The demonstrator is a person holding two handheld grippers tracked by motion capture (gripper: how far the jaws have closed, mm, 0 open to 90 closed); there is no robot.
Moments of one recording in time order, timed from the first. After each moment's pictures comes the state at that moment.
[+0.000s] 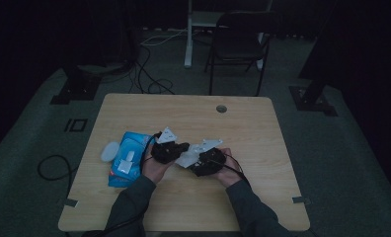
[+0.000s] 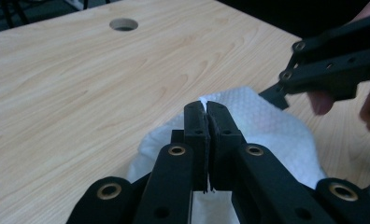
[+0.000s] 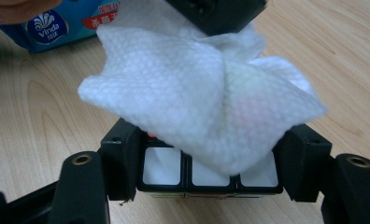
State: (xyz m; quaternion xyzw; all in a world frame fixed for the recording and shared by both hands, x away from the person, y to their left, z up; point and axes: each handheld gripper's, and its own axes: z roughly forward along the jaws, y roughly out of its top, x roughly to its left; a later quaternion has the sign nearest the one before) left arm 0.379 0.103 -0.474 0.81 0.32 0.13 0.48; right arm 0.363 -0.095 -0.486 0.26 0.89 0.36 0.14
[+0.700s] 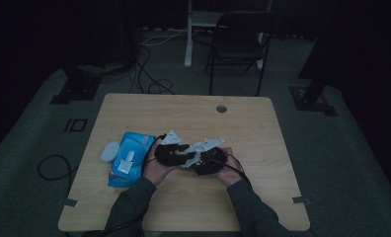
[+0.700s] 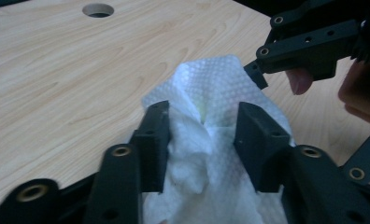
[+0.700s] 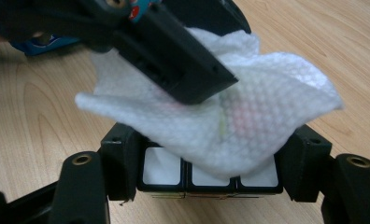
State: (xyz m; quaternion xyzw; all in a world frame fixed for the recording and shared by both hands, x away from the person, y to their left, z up) left arm 0.377 0.094 -0.478 0.83 0.30 0.10 0.46; right arm 0.364 -0.098 -0.483 0.26 0.88 0.36 0.14
